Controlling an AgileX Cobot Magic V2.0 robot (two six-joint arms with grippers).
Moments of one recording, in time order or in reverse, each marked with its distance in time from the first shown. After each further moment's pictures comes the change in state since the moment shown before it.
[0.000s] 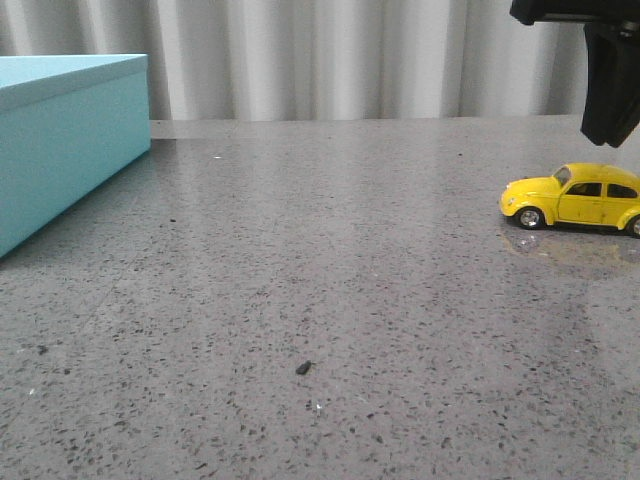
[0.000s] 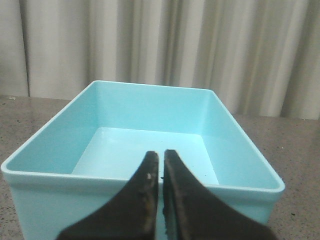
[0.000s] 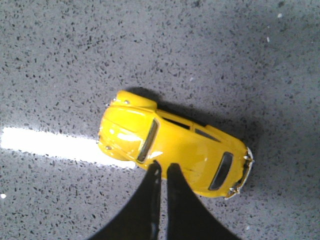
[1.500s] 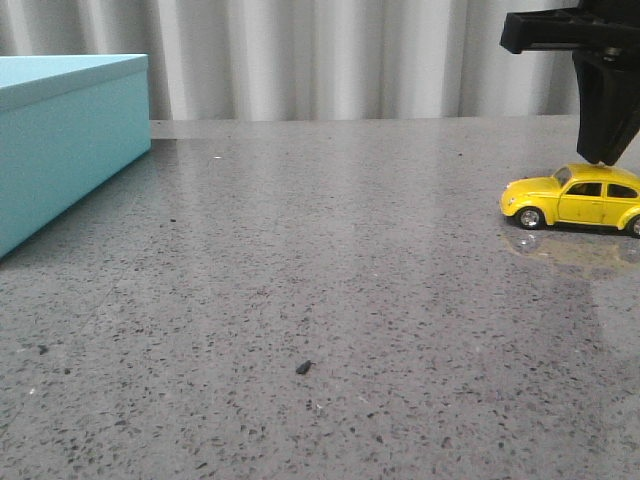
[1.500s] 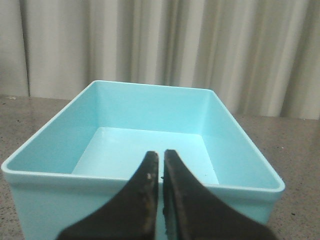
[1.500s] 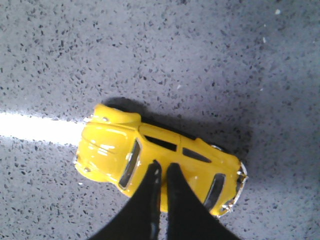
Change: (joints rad) left arm 0.000 0.000 0.000 0.000 0.000 0.000; right arm -0.021 0.107 -0.078 -0.006 0.061 0.002
